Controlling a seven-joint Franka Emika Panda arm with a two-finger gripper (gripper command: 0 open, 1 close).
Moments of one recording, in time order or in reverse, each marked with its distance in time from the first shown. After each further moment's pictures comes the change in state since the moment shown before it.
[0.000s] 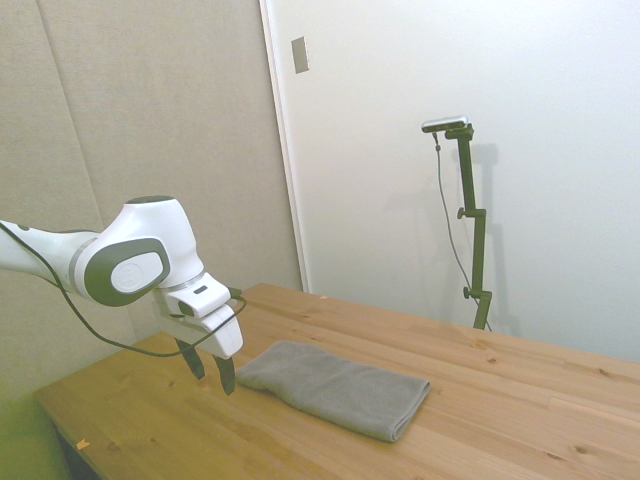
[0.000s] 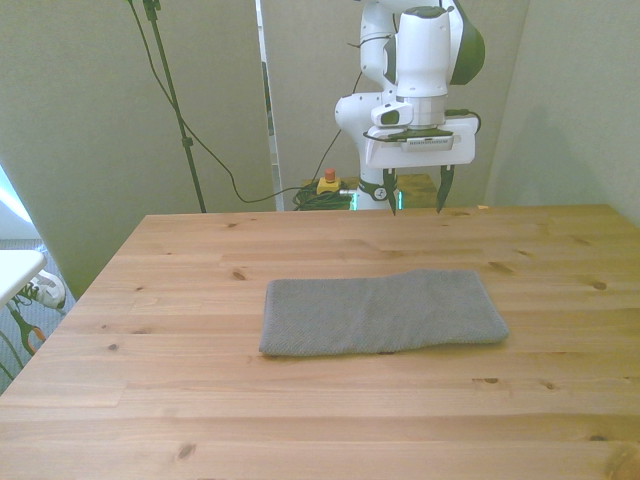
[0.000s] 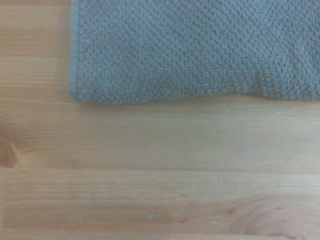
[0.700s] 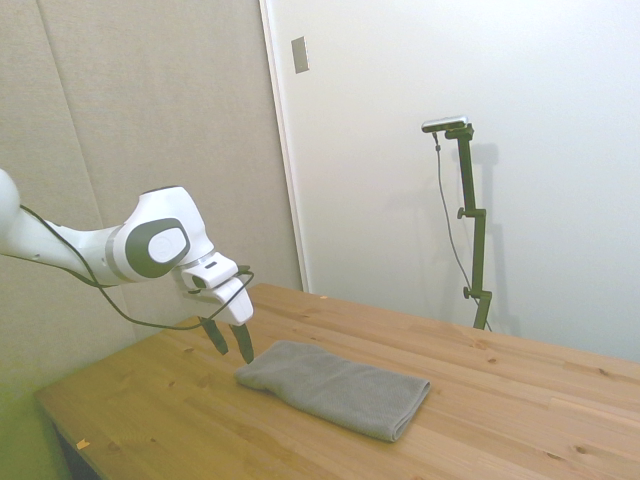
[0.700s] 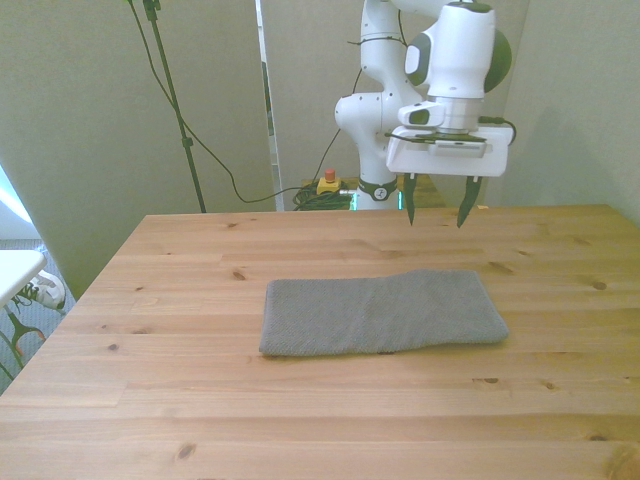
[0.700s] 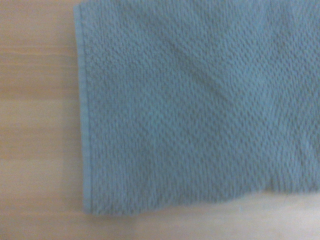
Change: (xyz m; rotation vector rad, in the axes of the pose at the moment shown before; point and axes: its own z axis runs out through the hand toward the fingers) arm 0.013 -0.097 0.003 -0.079 0.174 0.044
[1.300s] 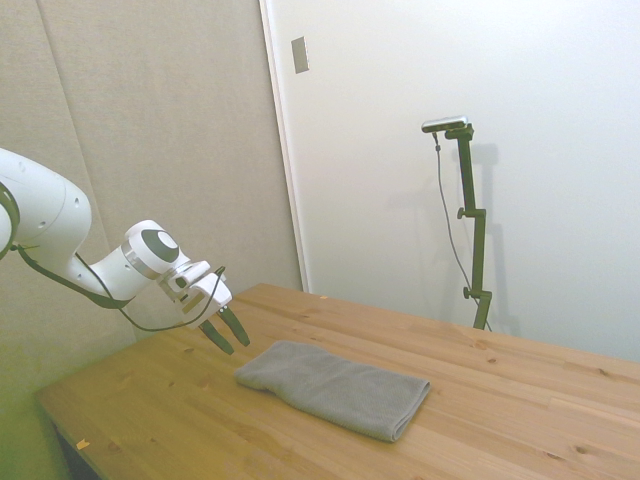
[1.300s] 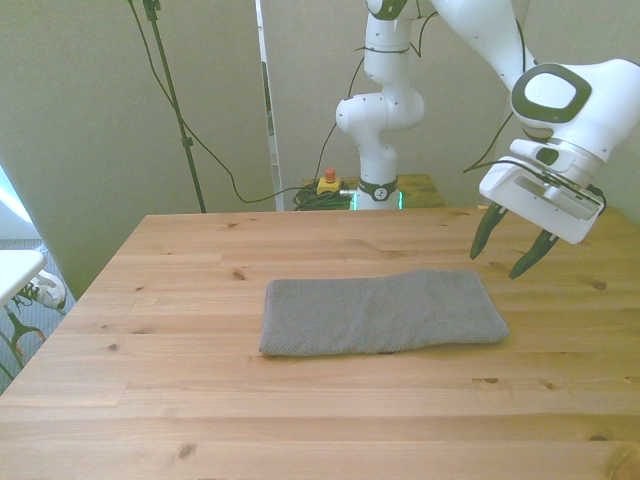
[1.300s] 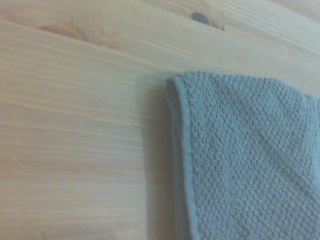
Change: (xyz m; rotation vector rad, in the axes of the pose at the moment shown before) arm -0.094 -0.136 0.052 -0.255 0.352 -0.081
